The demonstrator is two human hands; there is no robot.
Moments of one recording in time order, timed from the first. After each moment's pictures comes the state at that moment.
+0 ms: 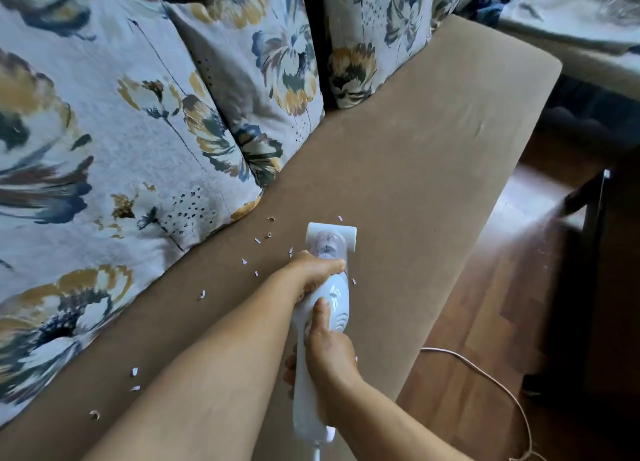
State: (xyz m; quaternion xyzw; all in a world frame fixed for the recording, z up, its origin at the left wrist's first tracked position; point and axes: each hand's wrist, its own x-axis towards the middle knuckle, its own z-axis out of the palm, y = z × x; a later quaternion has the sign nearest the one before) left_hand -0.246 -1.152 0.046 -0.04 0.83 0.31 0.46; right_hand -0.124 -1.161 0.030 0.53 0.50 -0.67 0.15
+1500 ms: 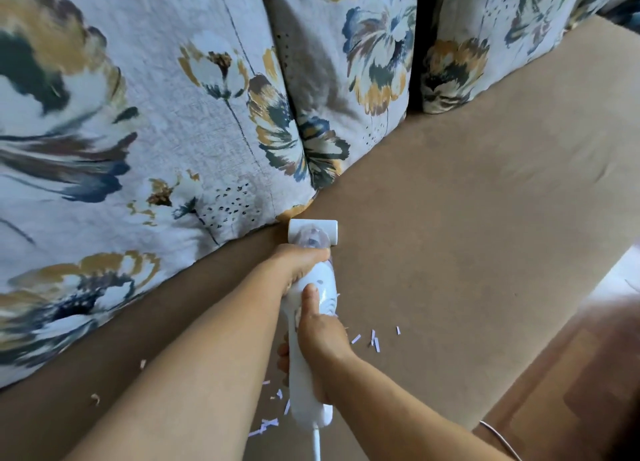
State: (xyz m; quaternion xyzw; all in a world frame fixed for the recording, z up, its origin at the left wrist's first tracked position) left_hand -0.356 -1.186 -0.002 -0.23 0.80 0.41 0.38; right_hand -0.242 -1.146 0.011 0.45 0.54 -0.64 0.31
